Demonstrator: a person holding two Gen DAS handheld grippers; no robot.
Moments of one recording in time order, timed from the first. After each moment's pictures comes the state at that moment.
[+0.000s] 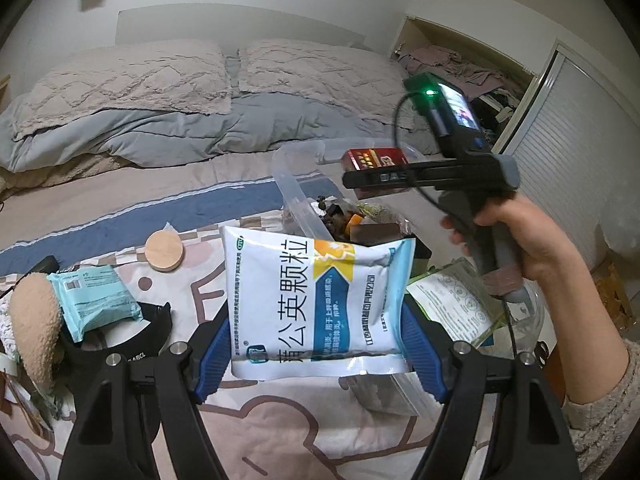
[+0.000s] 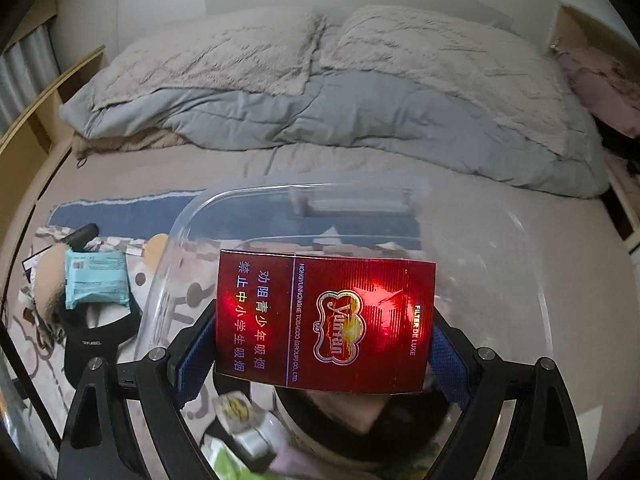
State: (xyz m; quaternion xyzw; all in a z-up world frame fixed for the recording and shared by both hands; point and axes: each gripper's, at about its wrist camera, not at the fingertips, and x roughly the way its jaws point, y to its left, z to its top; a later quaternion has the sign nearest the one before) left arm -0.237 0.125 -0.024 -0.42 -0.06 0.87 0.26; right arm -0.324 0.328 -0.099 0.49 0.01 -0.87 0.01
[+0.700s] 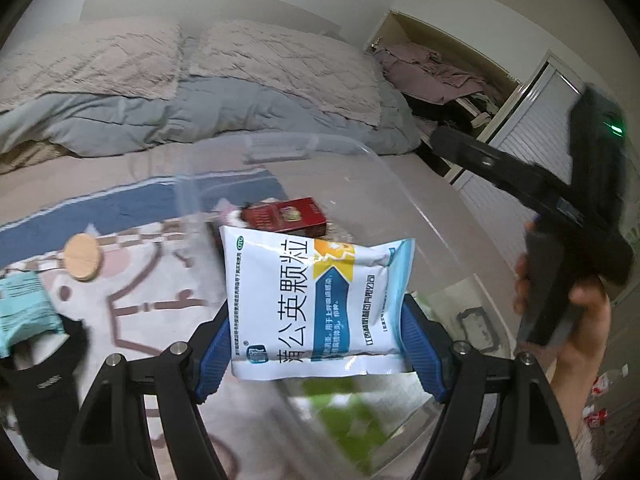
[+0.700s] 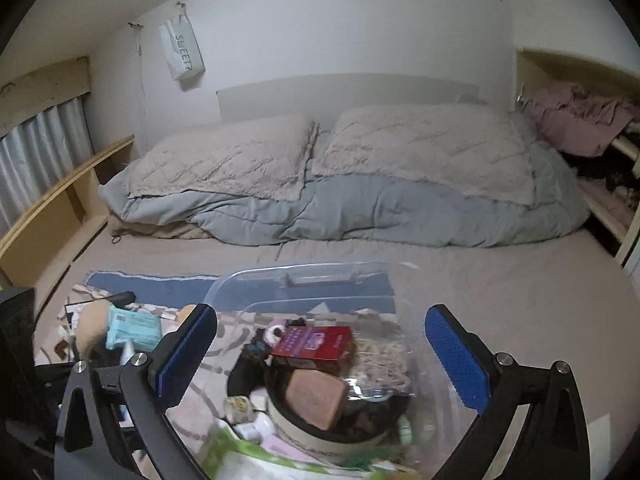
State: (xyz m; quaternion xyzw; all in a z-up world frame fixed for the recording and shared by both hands) left arm -0.276 0.210 -0.030 -0.44 -0.11 0.84 0.31; right arm -0.231 0.388 -0.015 0.31 -0.04 -0.95 0.03
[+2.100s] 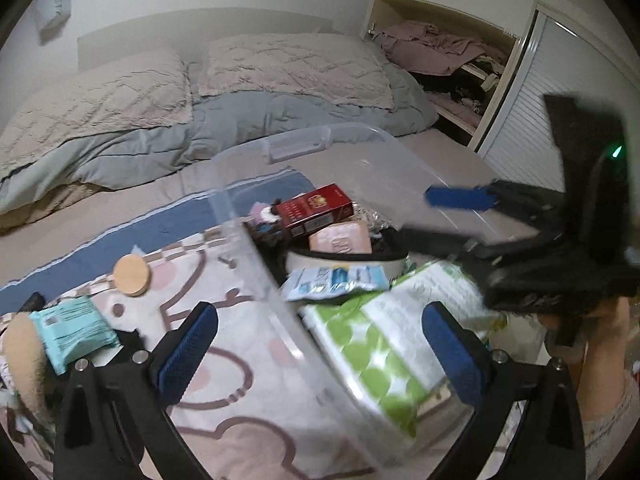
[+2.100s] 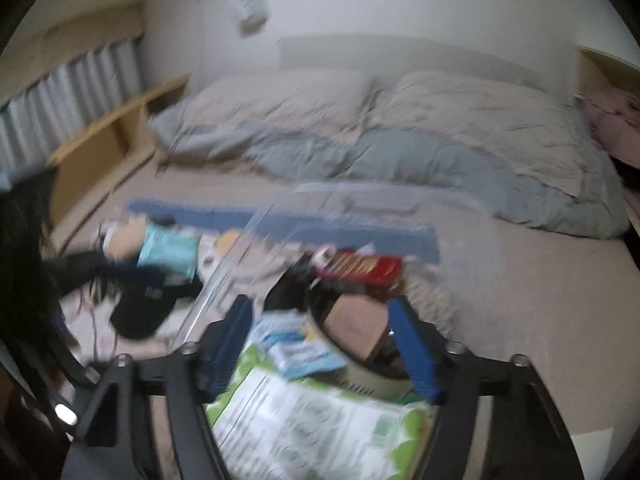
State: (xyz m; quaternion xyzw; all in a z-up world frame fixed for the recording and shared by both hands) left arm -0.238 0.194 -0.016 -0.42 -0.01 0.87 0.26; right arm -0.201 0.350 -0.064 0.39 0.03 -0.91 0.14
